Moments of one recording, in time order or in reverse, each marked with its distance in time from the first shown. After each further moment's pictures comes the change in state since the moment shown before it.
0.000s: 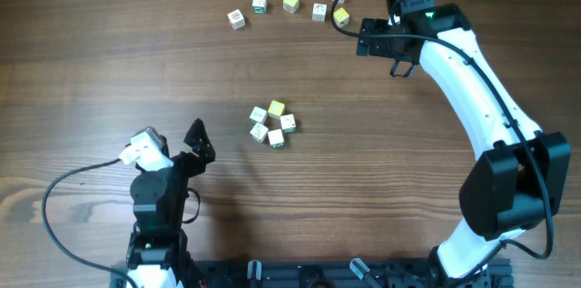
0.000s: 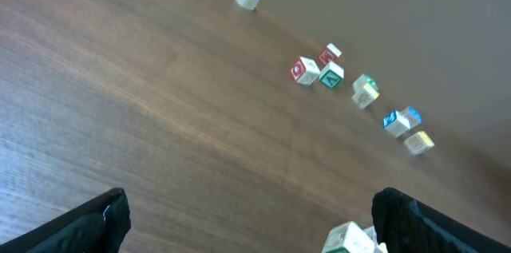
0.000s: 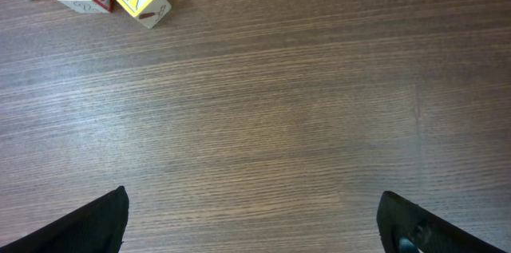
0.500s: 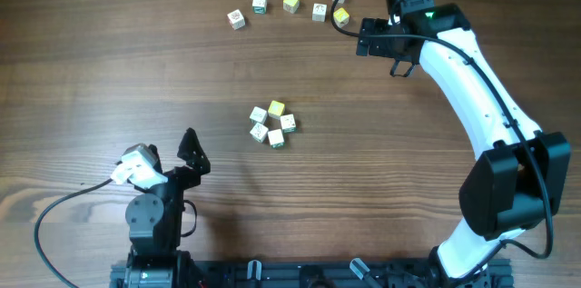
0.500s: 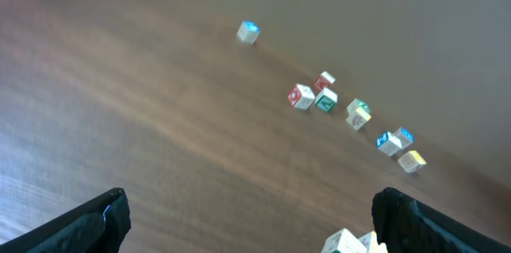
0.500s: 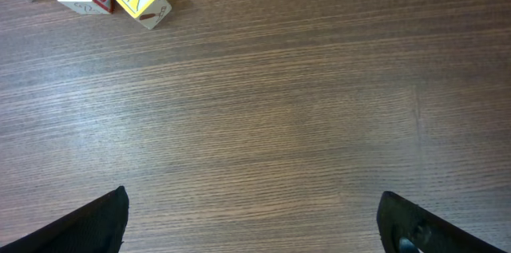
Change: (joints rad) left arm 0.000 -0.481 -0.005 -0.380 -0.052 0.027; right arm 0.000 0.000 0.000 0.002 0.000 0.000
